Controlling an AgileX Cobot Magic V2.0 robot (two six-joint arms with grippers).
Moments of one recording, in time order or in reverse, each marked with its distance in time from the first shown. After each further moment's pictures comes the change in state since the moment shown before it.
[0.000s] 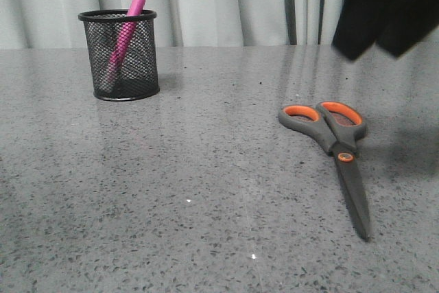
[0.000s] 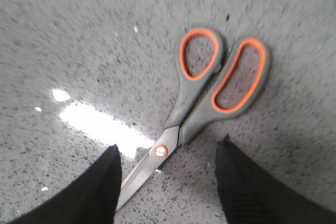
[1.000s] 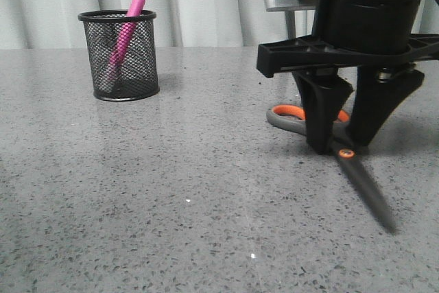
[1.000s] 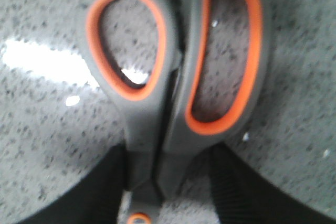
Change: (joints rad) left arm -0.144 -0.006 0.034 0.004 0.001 -0.010; right arm 0.036 0.357 -0.132 -0.144 0.085 0.292
